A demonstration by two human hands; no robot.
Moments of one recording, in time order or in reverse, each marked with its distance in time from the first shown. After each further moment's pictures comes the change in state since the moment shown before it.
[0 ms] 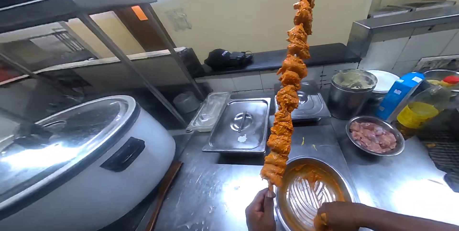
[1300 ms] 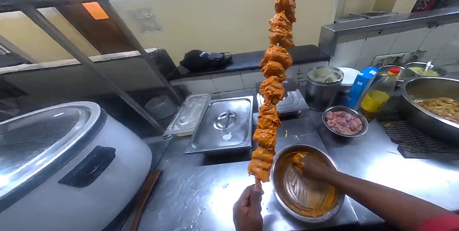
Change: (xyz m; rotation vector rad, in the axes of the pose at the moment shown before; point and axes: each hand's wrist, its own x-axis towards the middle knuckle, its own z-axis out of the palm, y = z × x) left_hand -0.011 0.010 -0.023 -0.109 -0.115 -0.063; right_hand 0.029 0.036 -0.005 0.116 0.560 0.345
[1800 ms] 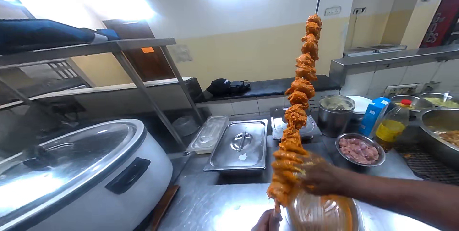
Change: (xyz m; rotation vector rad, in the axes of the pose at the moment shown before) left_hand -0.010 0.016 0.002 0.041 -0.060 0.100; right_hand -0.073 -0.088 -0.088 -0.432 0.623 -0.844
